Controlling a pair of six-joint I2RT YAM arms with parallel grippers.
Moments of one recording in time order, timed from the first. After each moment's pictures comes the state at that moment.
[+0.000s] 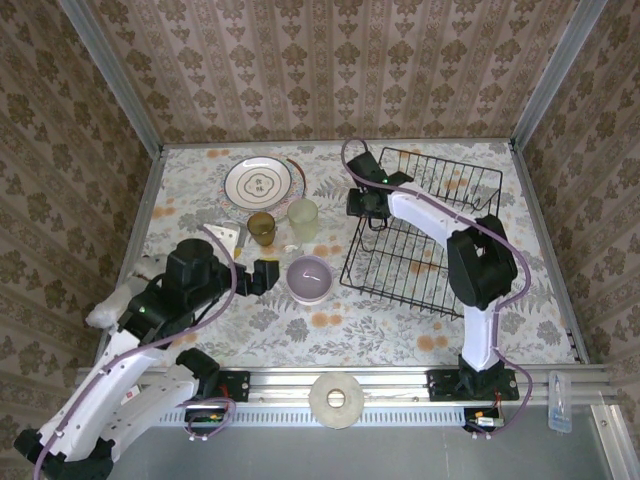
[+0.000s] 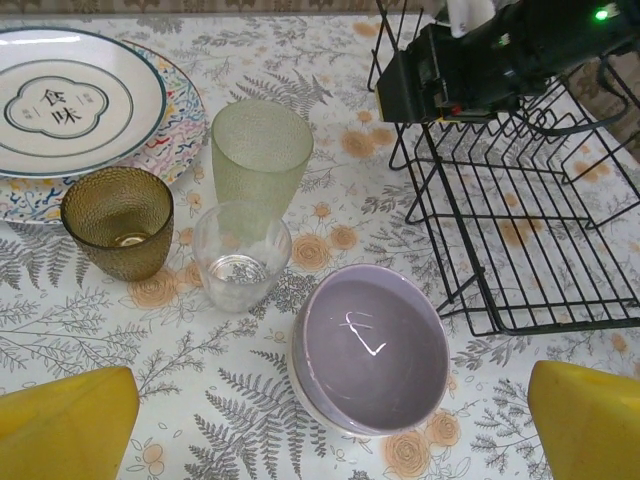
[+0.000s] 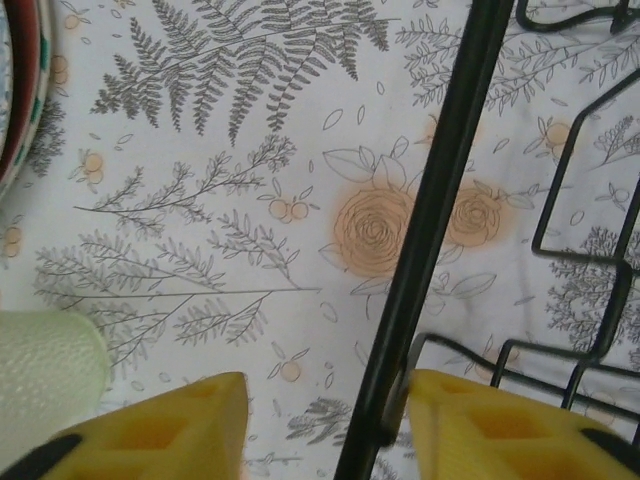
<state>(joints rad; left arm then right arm) -0.63 0.63 0.81 -0.68 0.06 -0.28 0.48 1.98 1.61 -0.68 0.16 0.55</state>
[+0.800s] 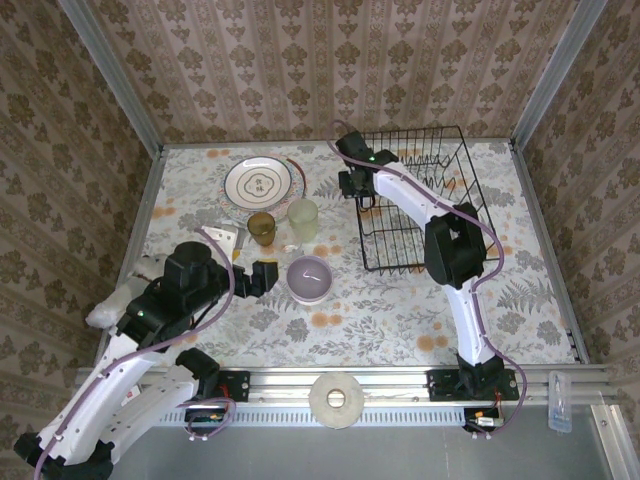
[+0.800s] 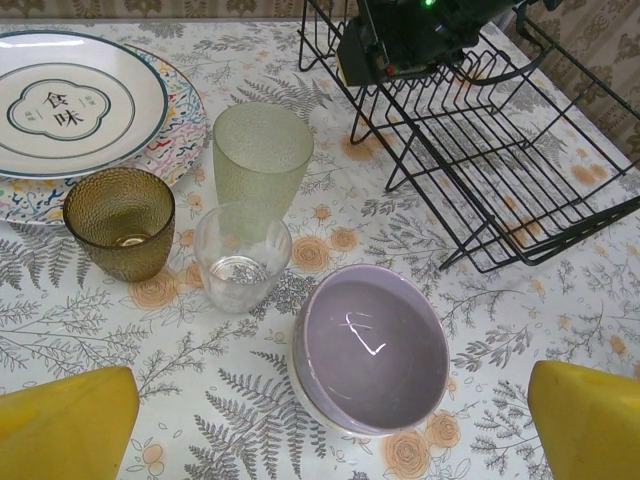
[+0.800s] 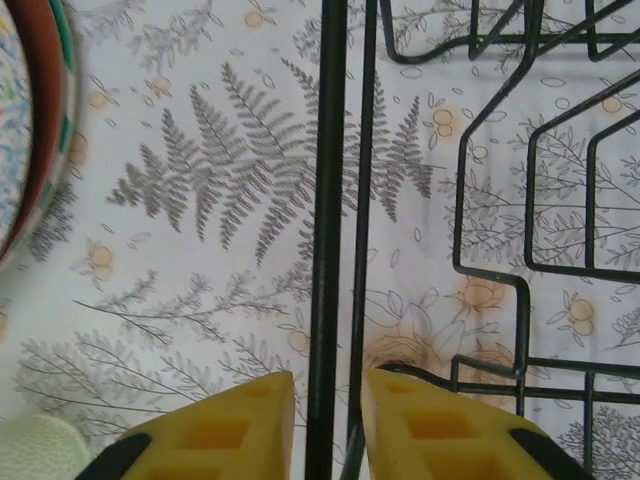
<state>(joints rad) -0.63 0.62 0.80 -0.67 0.06 -0.29 0.46 2.23 2.01 -0.81 0.18 0.37</state>
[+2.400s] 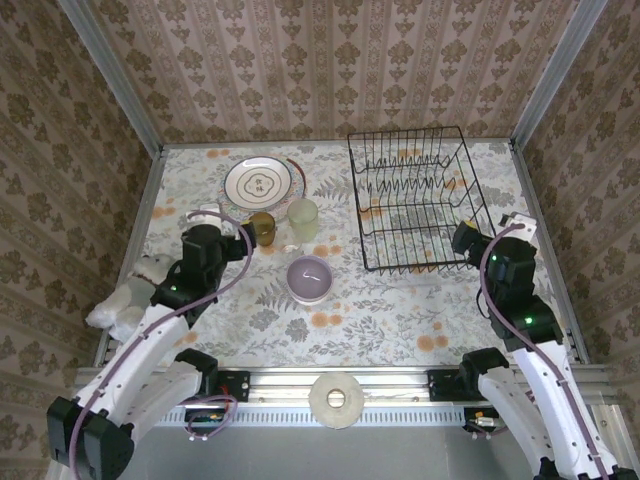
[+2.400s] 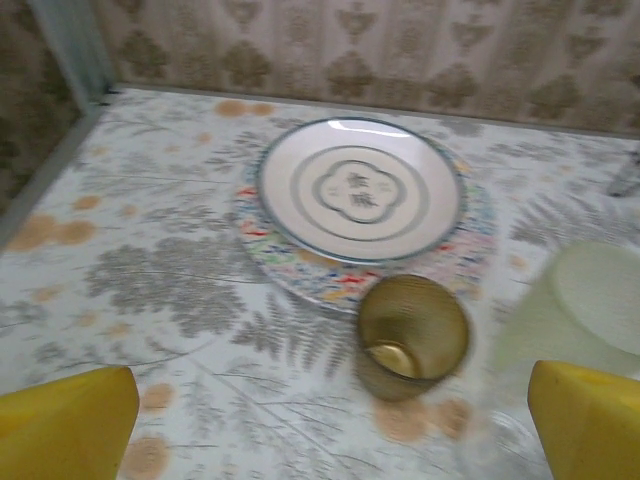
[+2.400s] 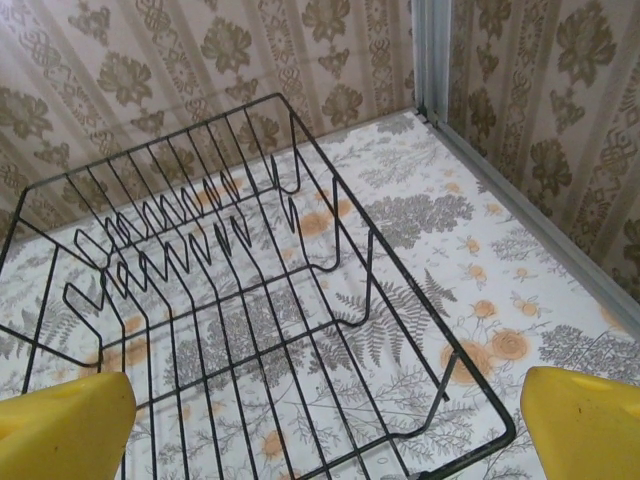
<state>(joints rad) -0.42 0.83 0.61 -0.21 -0.37 -0.26 0.14 0.57 0.67 -0.49 0.41 0.34</state>
